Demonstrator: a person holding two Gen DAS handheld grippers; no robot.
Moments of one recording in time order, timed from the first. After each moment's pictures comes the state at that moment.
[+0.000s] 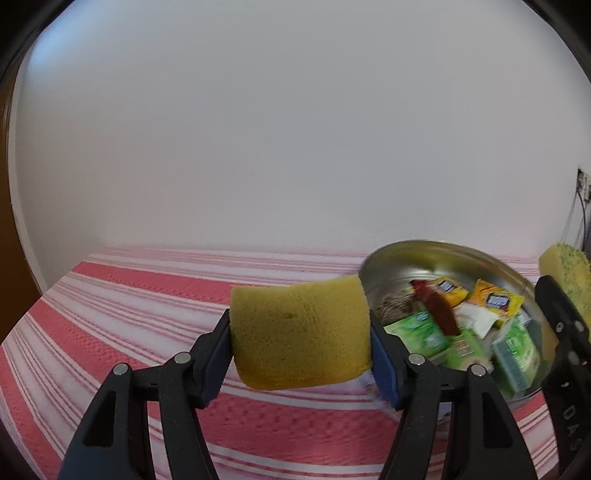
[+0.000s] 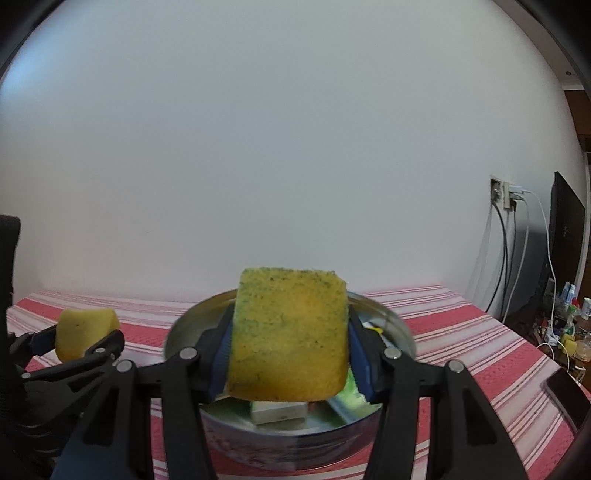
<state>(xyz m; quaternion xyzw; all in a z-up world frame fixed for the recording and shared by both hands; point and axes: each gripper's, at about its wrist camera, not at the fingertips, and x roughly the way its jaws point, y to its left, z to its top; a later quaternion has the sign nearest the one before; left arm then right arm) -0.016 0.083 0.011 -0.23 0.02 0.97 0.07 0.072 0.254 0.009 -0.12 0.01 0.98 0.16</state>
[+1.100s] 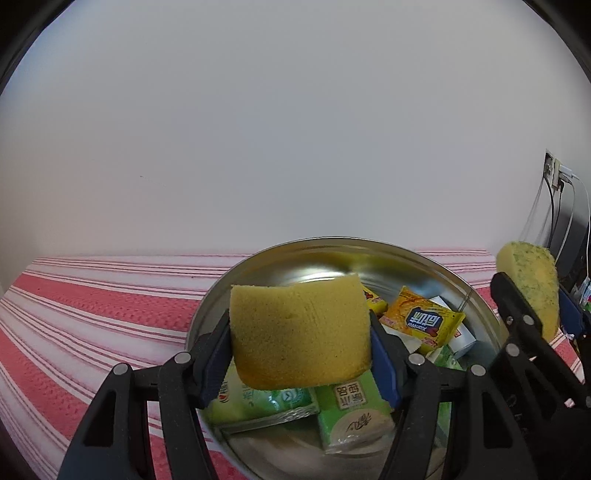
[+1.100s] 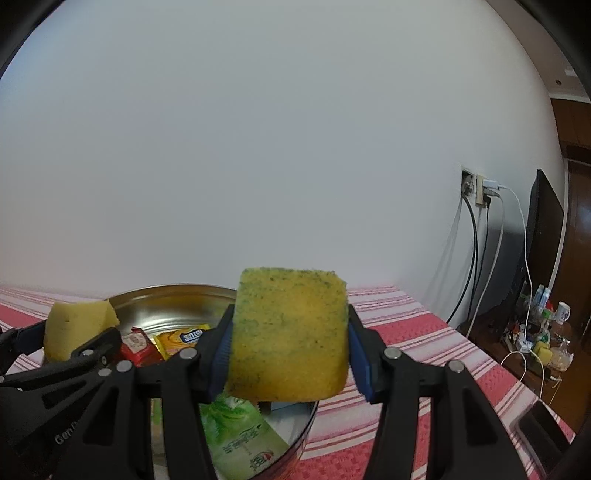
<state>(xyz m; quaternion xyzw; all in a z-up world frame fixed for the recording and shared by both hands) -0.052 0.184 0.009 -0.27 0.02 0.95 0.15 0.056 0.335 -0.006 -0.15 -0.01 0.96 0.23</state>
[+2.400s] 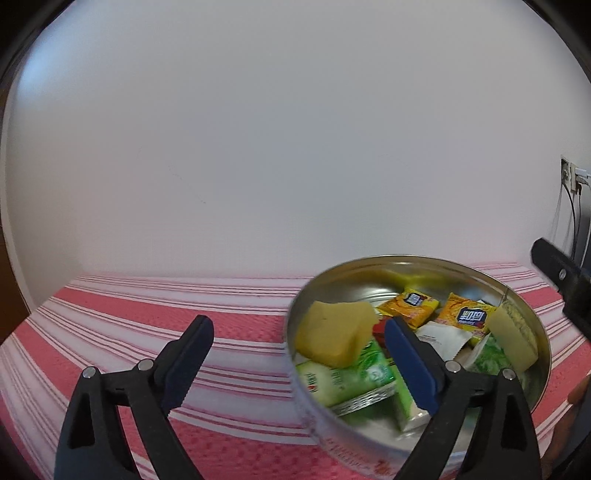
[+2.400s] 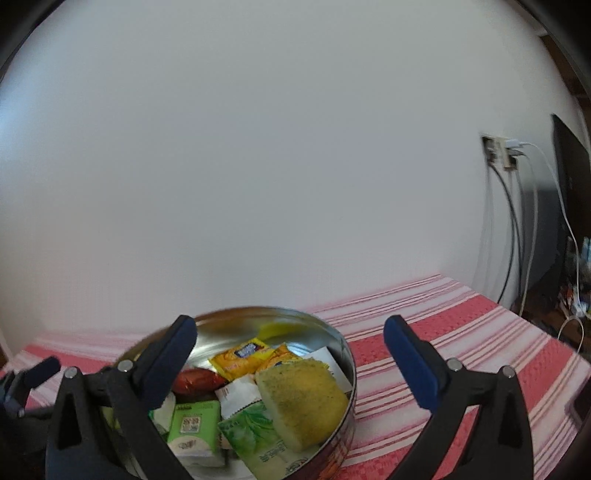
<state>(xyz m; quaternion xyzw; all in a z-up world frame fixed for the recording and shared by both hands) -0.025 0.132 0.013 -0.18 0.04 0.98 0.08 0.081 0.389 -0.012 -0.10 0.10 0.98 0.13</state>
